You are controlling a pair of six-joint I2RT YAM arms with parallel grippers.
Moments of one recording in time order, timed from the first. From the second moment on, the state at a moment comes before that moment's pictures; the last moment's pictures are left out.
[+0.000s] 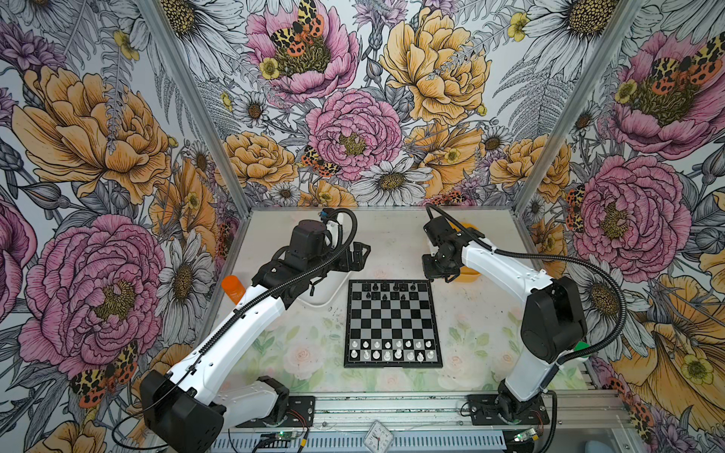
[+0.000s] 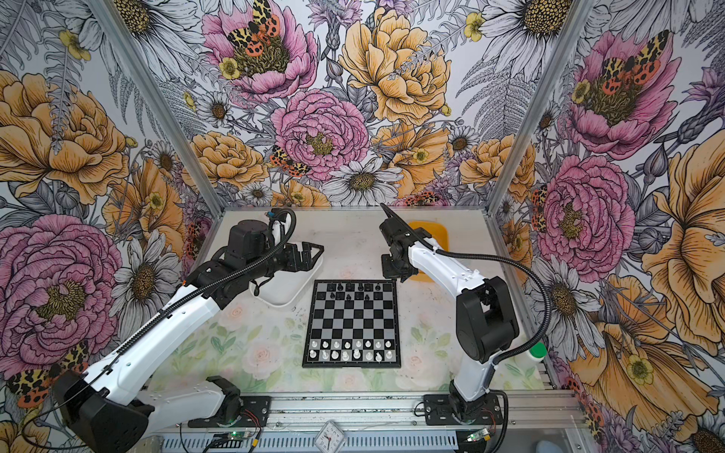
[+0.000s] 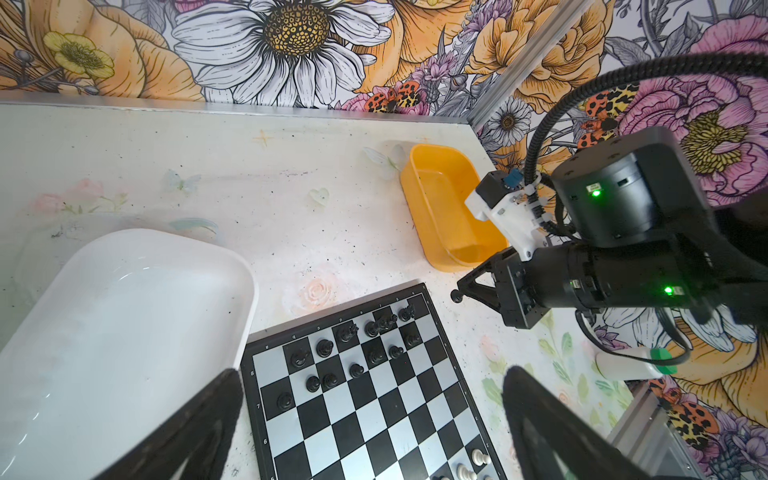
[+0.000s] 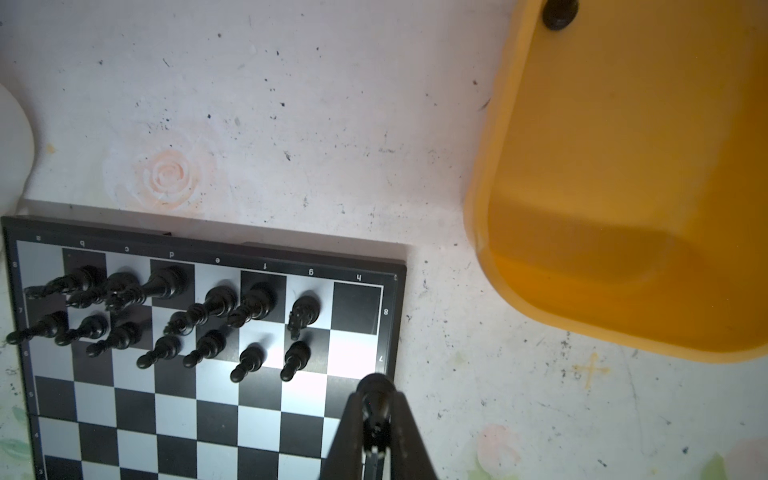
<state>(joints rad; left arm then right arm) -0.51 1.19 1.17 -0.49 0.13 -0.39 0.44 1.76 1.44 -0.96 0.03 0.35</state>
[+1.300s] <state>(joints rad) -0.42 1.21 1.19 -0.52 0.16 -0.36 0.47 1.93 1.44 -0.88 0.00 0.35</state>
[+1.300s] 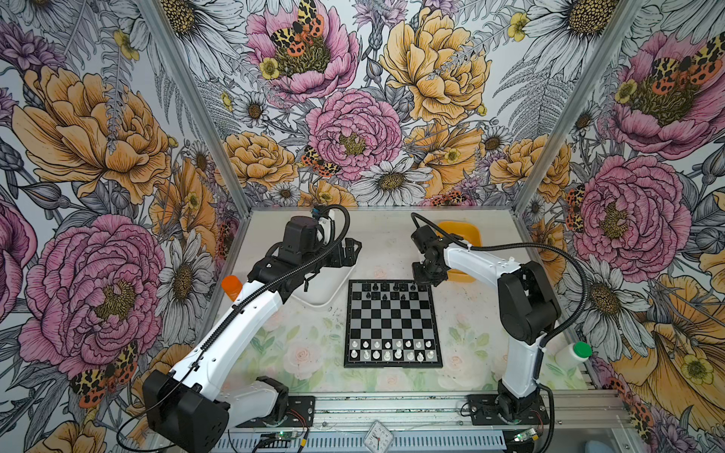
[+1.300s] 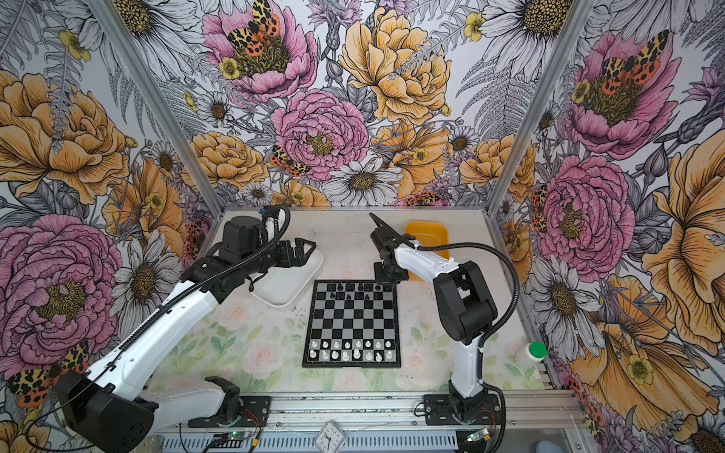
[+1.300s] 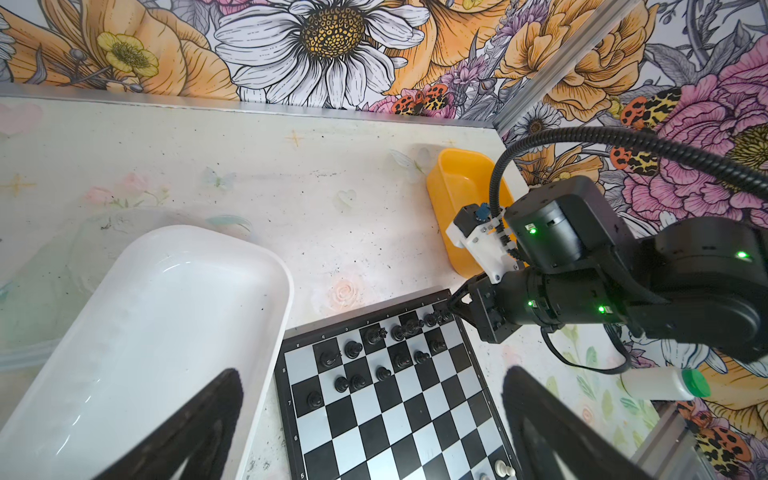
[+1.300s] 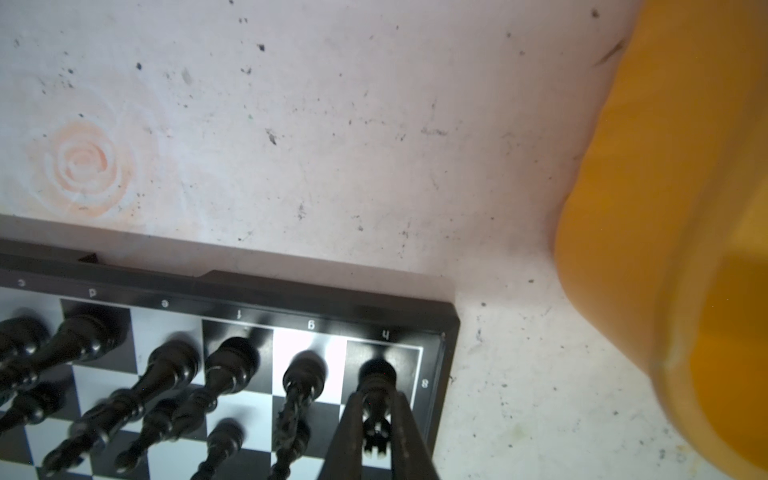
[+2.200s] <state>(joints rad) -0.42 1.25 1.27 -0.52 0.16 -0.34 0.45 1.90 1.53 -0.90 0.01 0.35</state>
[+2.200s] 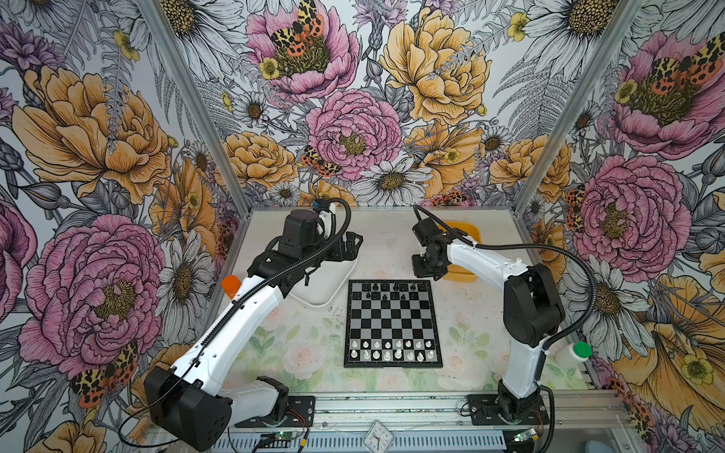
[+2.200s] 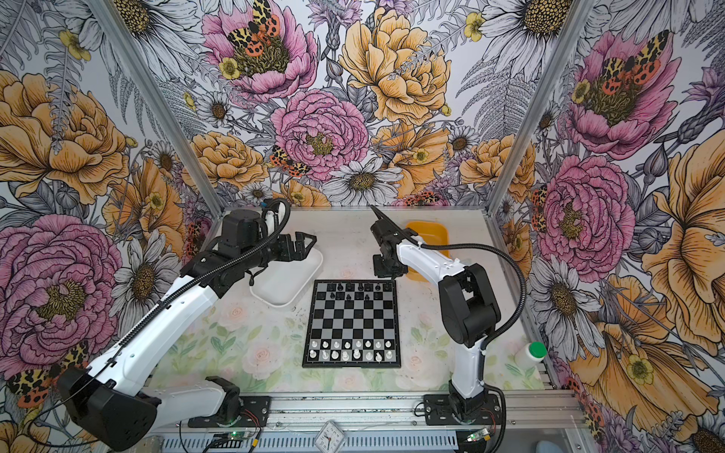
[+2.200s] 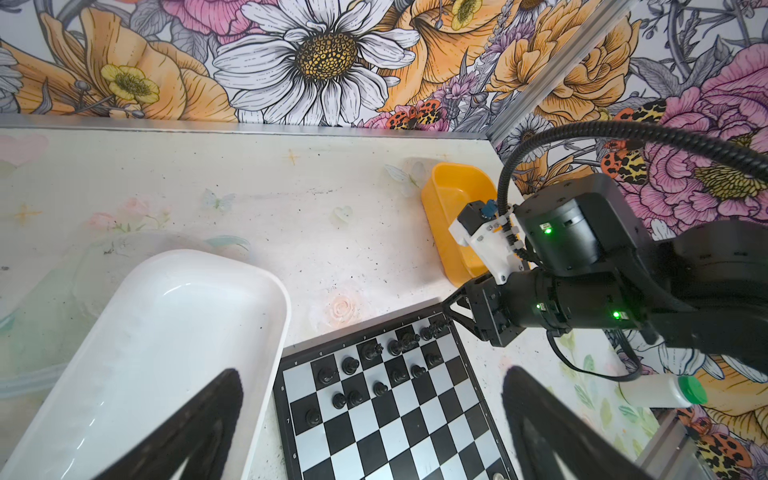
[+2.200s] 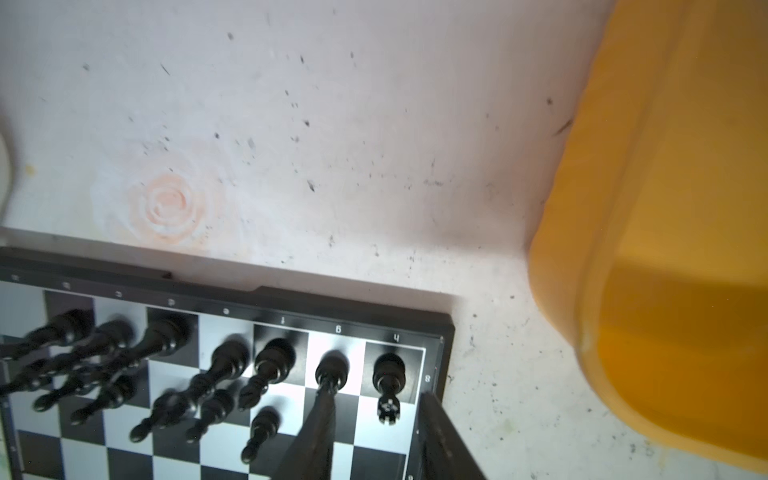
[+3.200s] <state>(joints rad) -0.54 1.88 1.79 -0.42 0.22 -0.33 0.15 2.31 2.08 -0.97 0.08 0.31</state>
